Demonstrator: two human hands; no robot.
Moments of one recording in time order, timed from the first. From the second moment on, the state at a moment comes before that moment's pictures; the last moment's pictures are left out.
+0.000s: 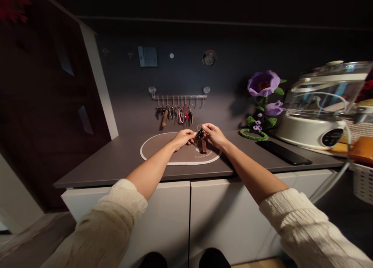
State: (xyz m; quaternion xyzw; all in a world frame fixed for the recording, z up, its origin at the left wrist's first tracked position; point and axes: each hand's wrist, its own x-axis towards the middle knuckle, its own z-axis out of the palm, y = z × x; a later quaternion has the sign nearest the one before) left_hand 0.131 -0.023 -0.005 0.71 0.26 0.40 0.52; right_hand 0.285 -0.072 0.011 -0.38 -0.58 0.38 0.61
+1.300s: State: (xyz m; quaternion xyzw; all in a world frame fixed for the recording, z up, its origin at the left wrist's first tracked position) left_hand 0.135 -0.009 -0.018 0.81 0.41 0.41 0.14; right_hand 0.287 0.049 0.096 -0.48 -0.45 0.21 0.72
